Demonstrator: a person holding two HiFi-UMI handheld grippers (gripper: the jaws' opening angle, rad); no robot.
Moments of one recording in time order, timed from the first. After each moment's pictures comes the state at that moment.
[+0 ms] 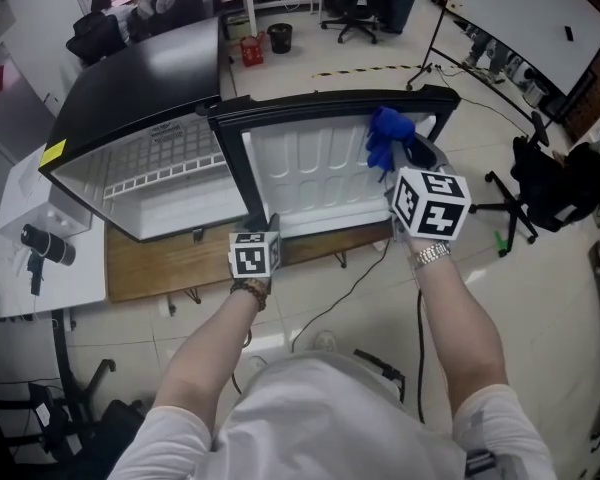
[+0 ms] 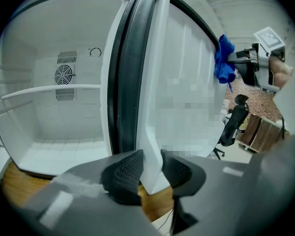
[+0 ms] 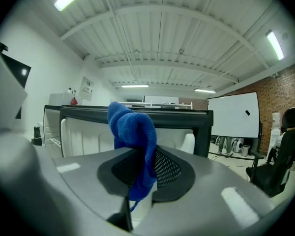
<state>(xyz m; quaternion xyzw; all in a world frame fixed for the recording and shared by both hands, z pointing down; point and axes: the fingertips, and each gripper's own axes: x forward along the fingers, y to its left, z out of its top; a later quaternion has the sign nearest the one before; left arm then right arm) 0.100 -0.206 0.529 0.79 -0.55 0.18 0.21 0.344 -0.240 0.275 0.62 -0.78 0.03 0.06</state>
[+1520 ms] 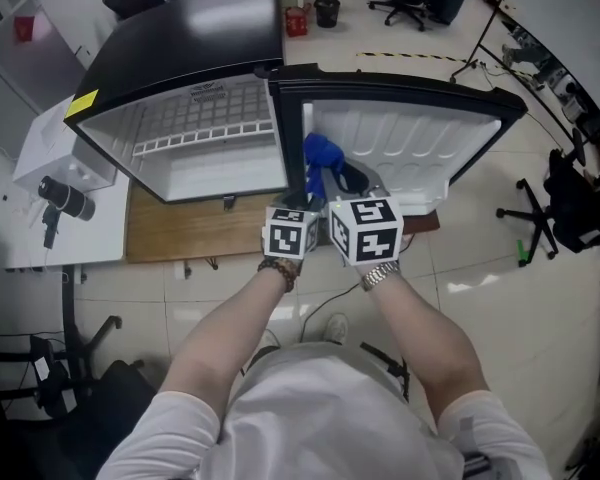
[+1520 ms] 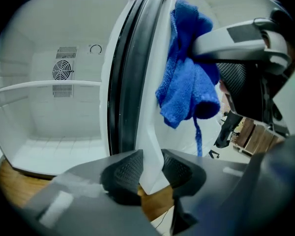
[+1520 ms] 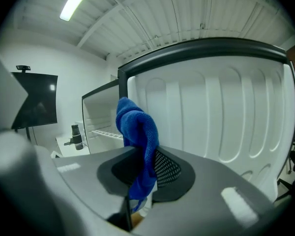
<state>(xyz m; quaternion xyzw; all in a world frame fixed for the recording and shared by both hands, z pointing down) 0.101 -0.205 0.530 0.80 -0.52 0.17 0.23 0.128 -0.204 0.378 0.46 -0.88 0.10 0.09</state>
